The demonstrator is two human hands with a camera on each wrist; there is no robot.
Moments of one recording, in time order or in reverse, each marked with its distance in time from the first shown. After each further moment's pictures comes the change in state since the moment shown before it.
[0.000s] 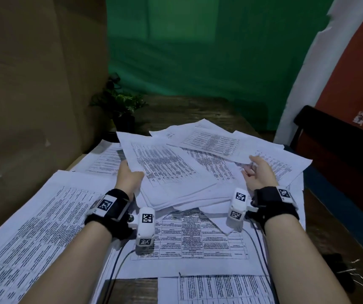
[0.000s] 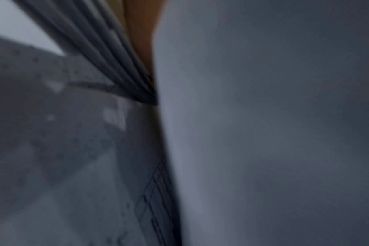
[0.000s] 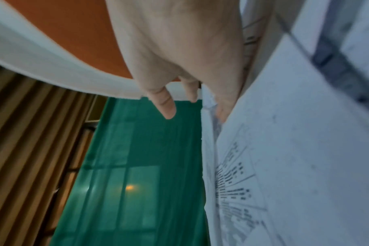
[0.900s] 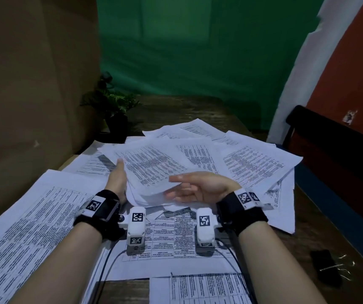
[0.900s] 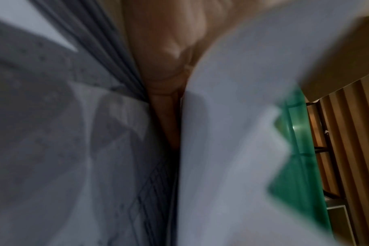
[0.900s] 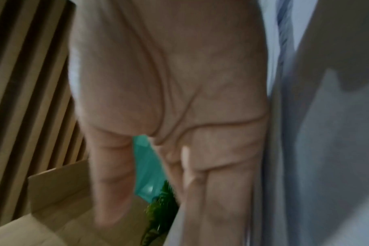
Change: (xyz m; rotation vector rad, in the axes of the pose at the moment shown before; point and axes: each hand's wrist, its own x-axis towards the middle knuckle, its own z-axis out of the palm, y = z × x) left_hand -0.019 0.013 0.006 -0.192 -0.004 -0.225; right_hand -0.087 0.038 0.058 -0.543 -0.852 0.449
